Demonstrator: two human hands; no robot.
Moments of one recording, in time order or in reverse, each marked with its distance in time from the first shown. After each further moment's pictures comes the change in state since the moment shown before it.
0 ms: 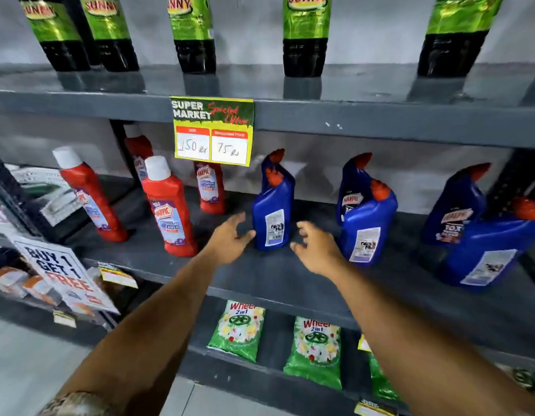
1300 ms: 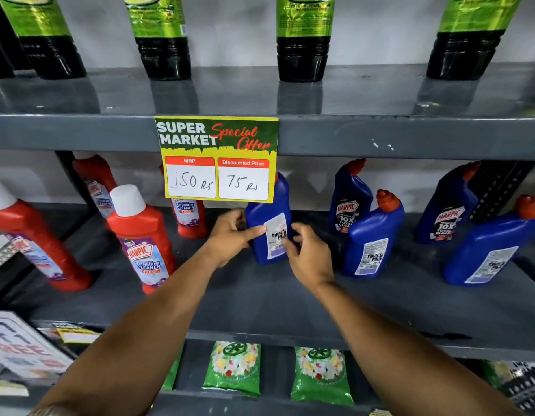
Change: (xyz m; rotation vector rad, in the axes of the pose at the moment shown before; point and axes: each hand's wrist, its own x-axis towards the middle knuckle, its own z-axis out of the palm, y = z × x) left_hand 0.069 0.024 -0.008 -0.691 -0.163 0.073; right_hand 0.037 -0.011 0.034 0.138 0.463 -0.014
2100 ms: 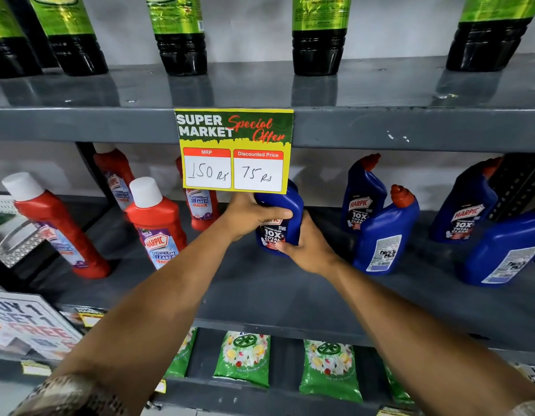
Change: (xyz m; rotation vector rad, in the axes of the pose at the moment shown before) left_hand -0.003 0.051 0.005 0.078 -0.104 0.151; right_hand 0.014 -0.026 -0.003 0.307 -0.380 -0.044
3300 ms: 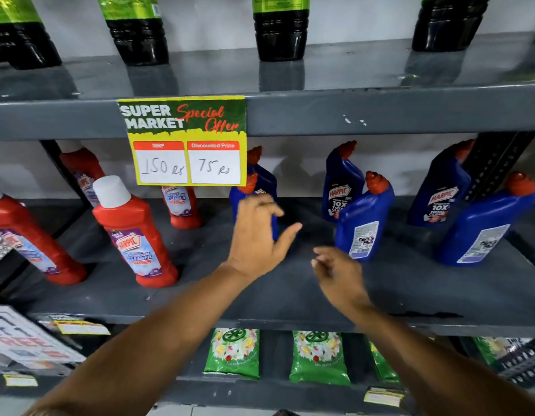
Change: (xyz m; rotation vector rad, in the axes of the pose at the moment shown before) left_hand -0.041 -0.030 0.070 0.669 0.384 0.759; right_hand -0.094 0.065 -0.033 -0.273 0.425 0.098
